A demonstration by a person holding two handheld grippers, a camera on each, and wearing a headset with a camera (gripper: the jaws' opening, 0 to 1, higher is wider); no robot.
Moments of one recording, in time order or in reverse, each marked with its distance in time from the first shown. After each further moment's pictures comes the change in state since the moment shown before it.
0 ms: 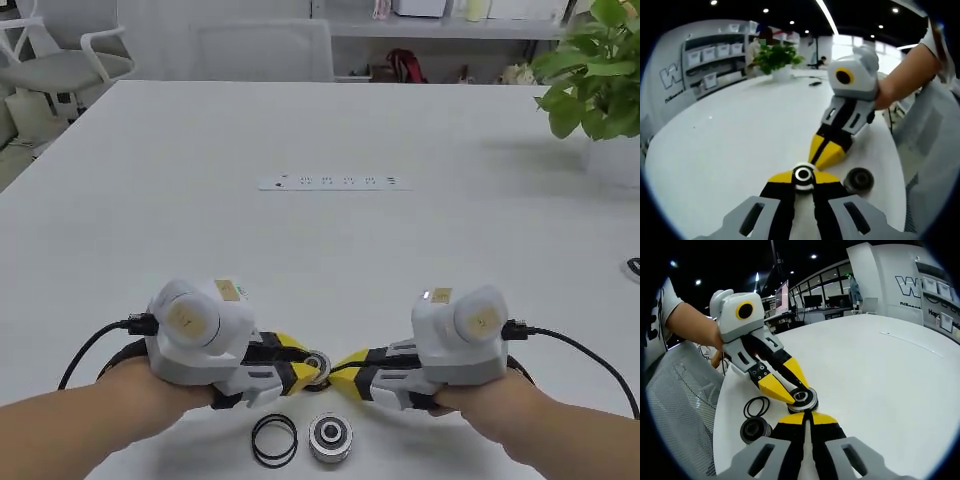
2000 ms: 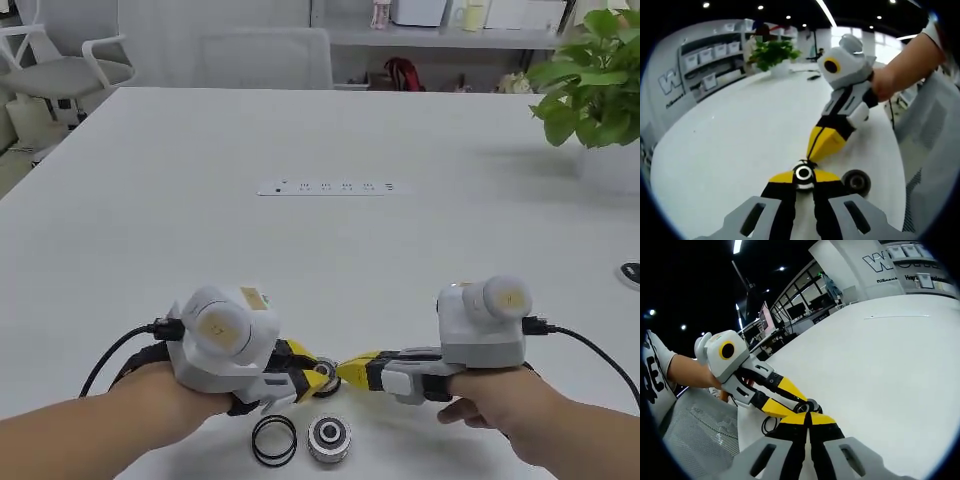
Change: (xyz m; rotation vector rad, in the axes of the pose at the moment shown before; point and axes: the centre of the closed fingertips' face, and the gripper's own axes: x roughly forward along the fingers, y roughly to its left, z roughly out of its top) left arm 0.005 -0.011 0.001 0.053 0.060 0.034; right arm -0.016 0.004 0.010 0.323 -0.082 0.040
